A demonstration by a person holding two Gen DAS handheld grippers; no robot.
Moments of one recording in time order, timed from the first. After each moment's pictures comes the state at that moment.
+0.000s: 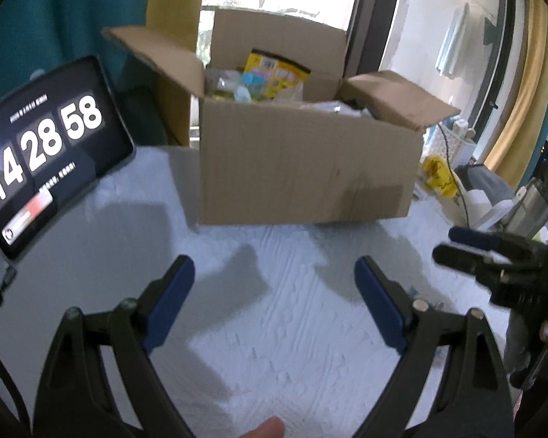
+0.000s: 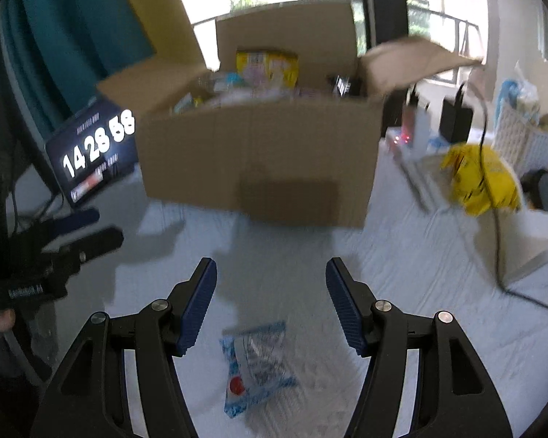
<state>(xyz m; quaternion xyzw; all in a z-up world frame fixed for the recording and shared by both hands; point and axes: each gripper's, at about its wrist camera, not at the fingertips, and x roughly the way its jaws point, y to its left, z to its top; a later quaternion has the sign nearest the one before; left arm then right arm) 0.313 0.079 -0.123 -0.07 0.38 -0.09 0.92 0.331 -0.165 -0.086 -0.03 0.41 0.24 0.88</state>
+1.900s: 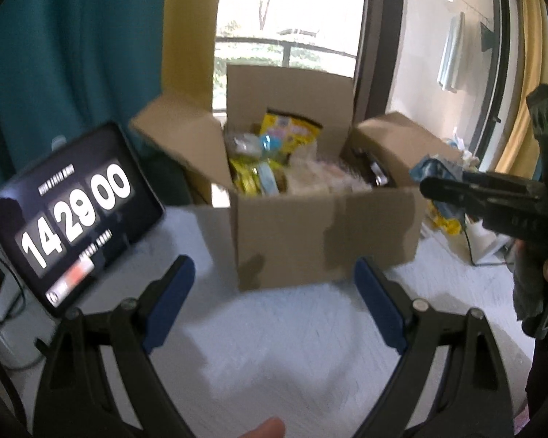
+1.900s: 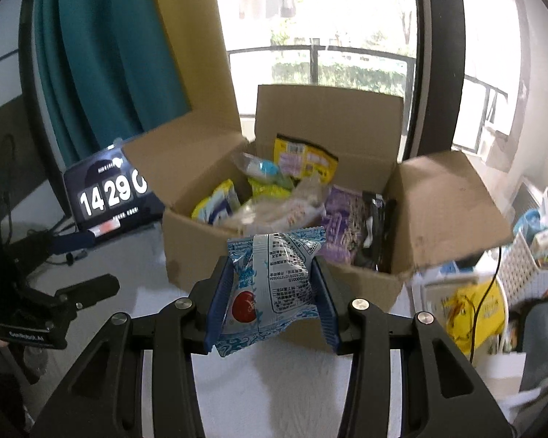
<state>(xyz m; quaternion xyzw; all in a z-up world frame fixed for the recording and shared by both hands) 0.328 0.102 -0.052 -0.04 0.32 -0.07 0.94 0.384 -0.123 0.009 -0.08 0.31 0.29 0.90</state>
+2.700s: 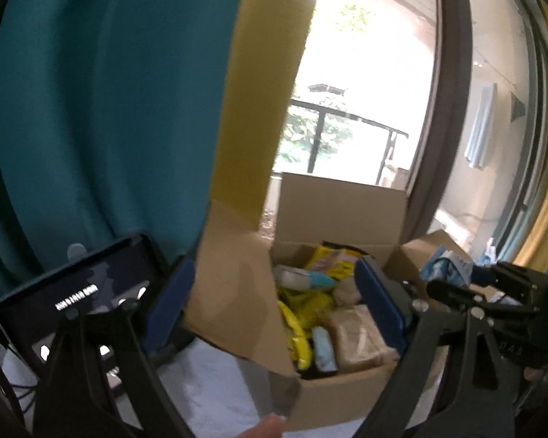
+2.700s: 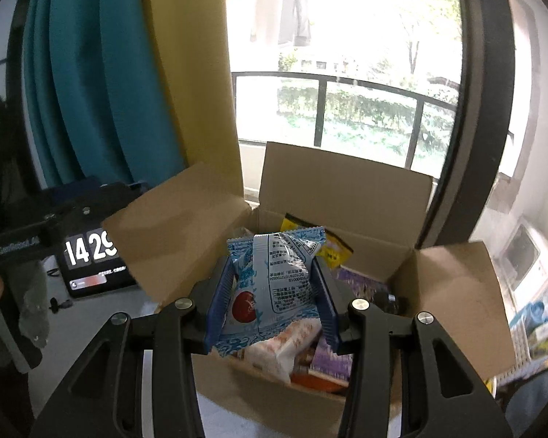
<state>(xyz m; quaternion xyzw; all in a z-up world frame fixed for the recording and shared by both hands) 0.427 0.165 0.016 -0.10 0.22 -0.01 0.97 0.448 -0.055 0.058 -0.11 0.26 0.29 0.91</state>
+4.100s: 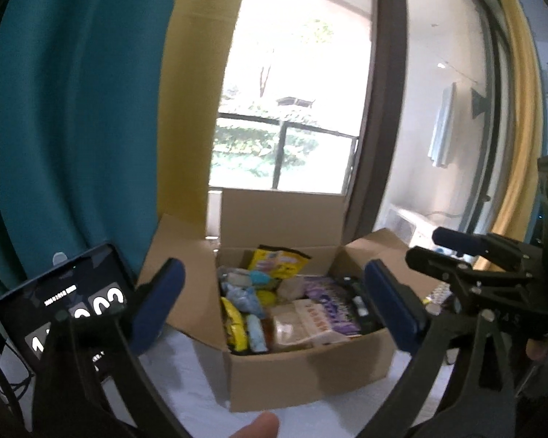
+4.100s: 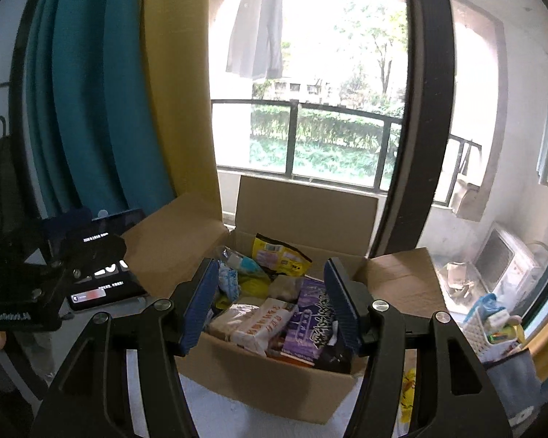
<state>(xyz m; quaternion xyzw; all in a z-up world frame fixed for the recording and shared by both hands) 0.373 0.105 0.045 -0.08 0.18 -0.08 0.98 0.381 -0.102 0.104 -0.09 0.21 0.24 0.94</state>
